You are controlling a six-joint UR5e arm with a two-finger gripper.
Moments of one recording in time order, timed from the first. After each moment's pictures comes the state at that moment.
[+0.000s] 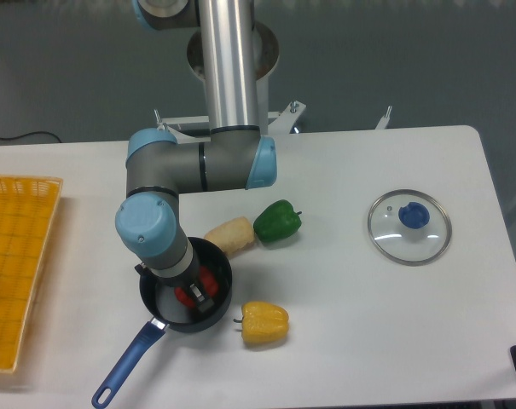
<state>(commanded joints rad) 2.14 -2.11 -1.53 -1.10 1.66 1.02</state>
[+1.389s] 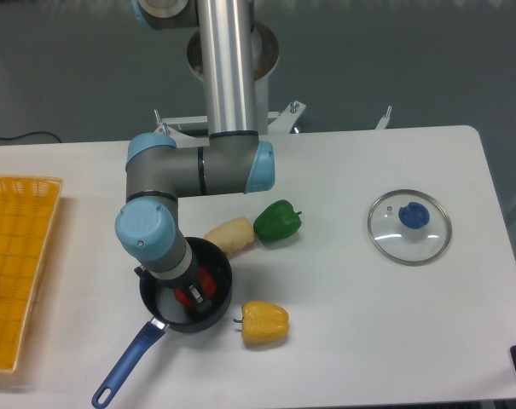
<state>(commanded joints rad) 2.13 -2.13 -1.53 -1.10 1.66 1.02</state>
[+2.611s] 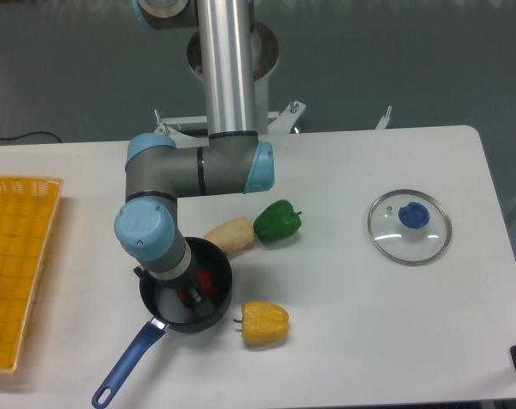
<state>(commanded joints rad) 2.13 -2.10 -1.53 -1.09 1.66 1.02</state>
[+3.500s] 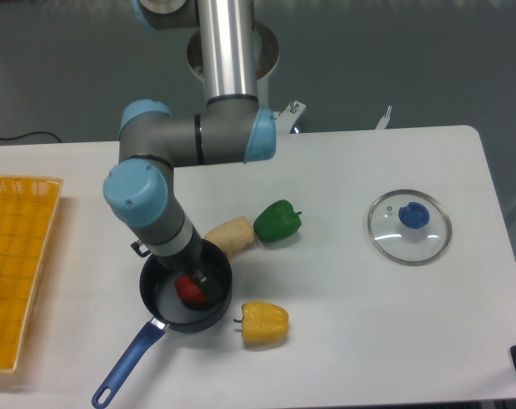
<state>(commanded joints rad) 2.17 -1.98 -1.56 -1.10 1.81 1.01</state>
